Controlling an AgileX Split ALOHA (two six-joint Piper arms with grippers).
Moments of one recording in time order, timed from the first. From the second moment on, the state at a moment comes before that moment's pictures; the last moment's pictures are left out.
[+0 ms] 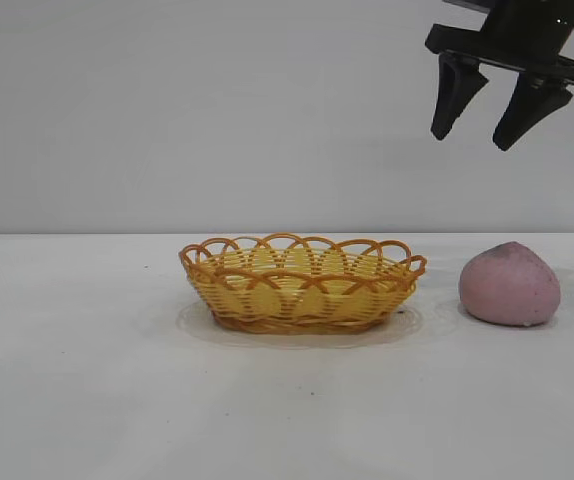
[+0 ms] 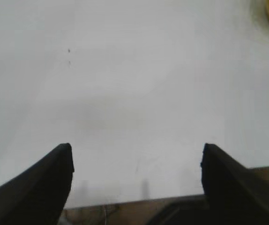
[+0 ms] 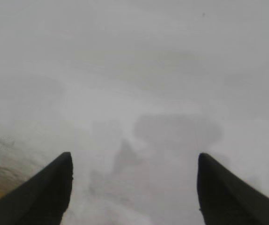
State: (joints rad) left arm 0.00 0.05 -0.48 -0.04 1.11 0.06; right arm 0.16 1.97 -1.52 0.39 0.72 -0.38
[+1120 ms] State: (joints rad) left arm 0.04 -0.02 -0.48 -0.04 1.12 0.05; right arm 0.15 1.97 -1.53 0.33 0.88 -0.38
